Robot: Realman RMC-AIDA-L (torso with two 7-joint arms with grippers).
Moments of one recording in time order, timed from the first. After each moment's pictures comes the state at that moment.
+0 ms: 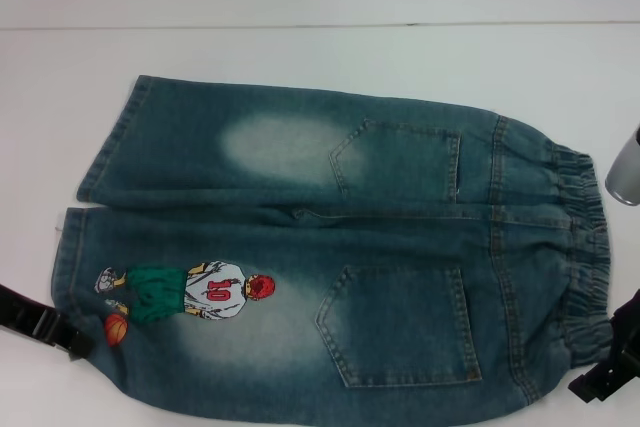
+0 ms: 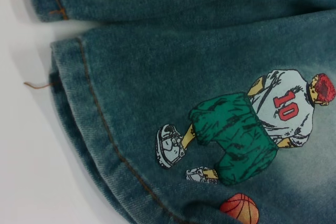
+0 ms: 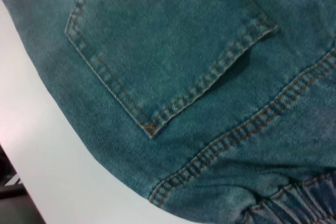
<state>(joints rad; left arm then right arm) -0.59 -2.08 0.70 1.04 2.82 1.81 -2.31 0.51 2.09 -1.15 -1.25 -2.70 -1.85 2.24</state>
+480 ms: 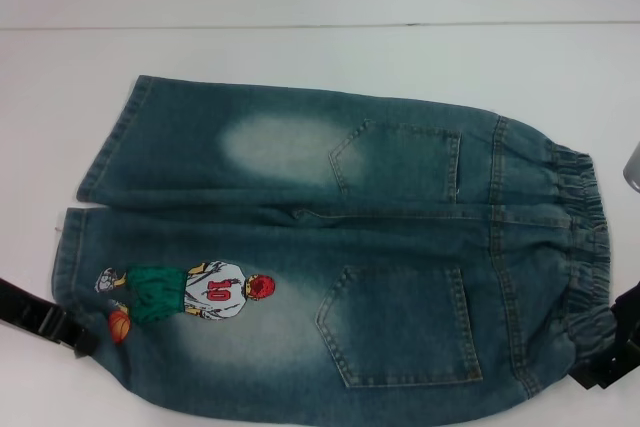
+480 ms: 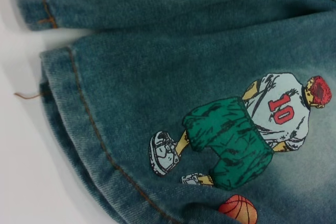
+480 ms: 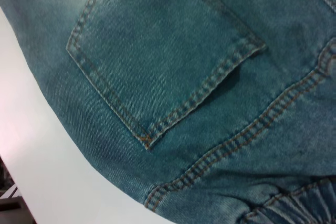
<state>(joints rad) -0.60 -2.08 0.70 1.04 2.82 1.80 -2.31 0.49 2.09 -1.11 -1.29 -2.68 -1.85 2.20</state>
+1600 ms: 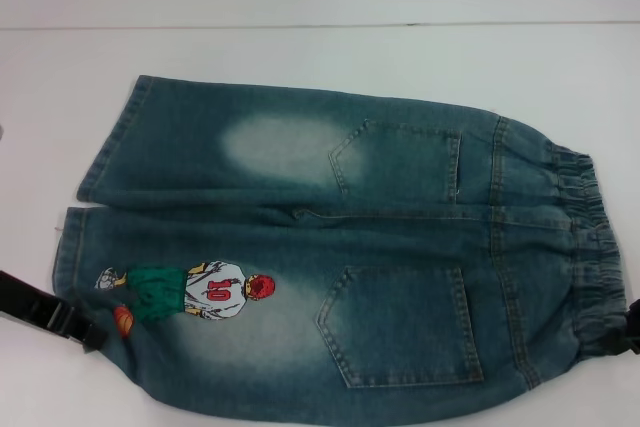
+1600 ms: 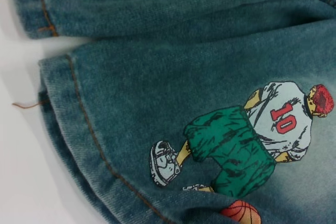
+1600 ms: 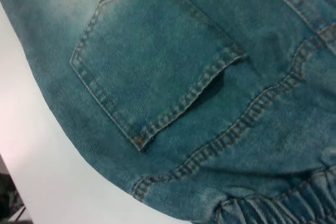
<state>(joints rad) -0.61 -2.08 0.70 1.00 2.81 1.77 -2.30 0.48 2.09 -0.91 -1.25 -2.68 -1.87 2.02</state>
